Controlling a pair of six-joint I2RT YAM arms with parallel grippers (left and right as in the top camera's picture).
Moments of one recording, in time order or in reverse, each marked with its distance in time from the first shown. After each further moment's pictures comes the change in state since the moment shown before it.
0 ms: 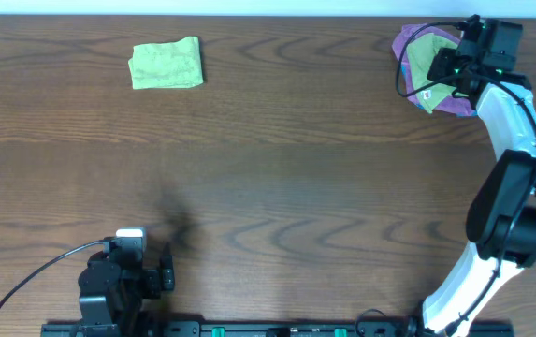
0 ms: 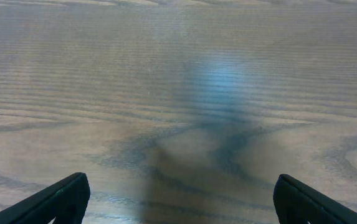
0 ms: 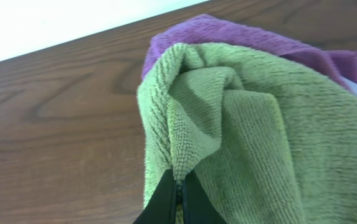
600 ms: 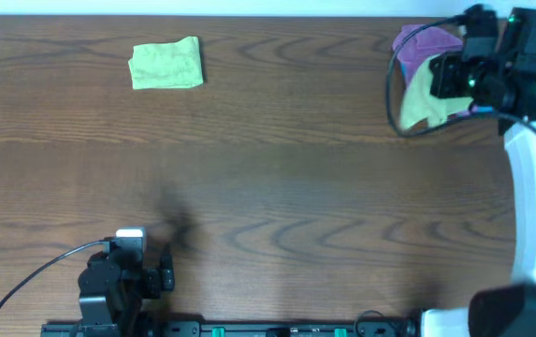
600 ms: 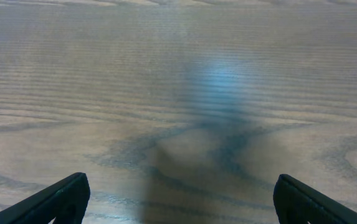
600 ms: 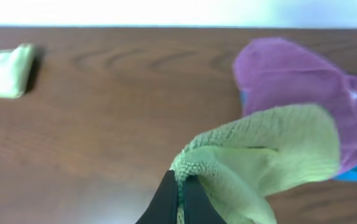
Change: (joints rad) left arm 0.000 0.000 0.000 0.000 0.000 0.000; right arm 0.117 -0.495 0.008 -0.523 -0.090 -0.220
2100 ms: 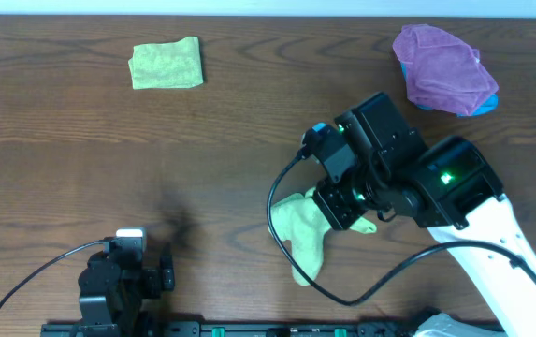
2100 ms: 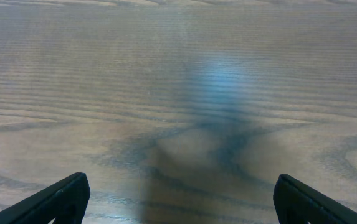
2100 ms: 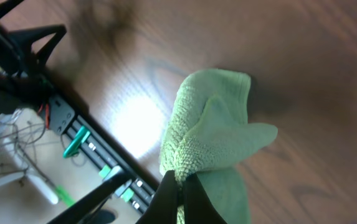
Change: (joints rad) left arm 0.000 0.000 0.000 0.000 0.000 0.000; right arm 0.716 -0.199 0.000 -0.561 0.074 0.085
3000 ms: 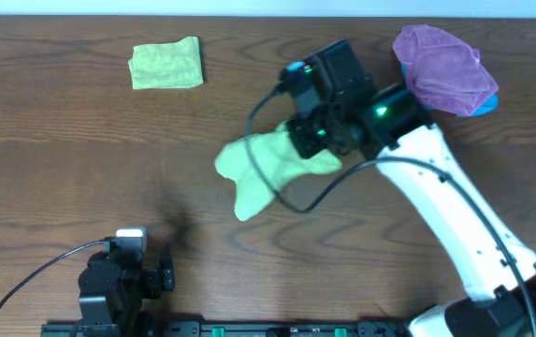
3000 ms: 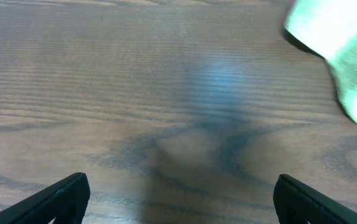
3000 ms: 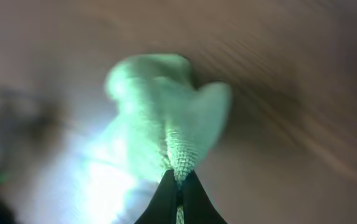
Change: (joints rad) left arm 0.000 0.000 0.000 0.000 0.000 0.000; right arm -0.127 0.283 0.051 0.324 0.157 0.037
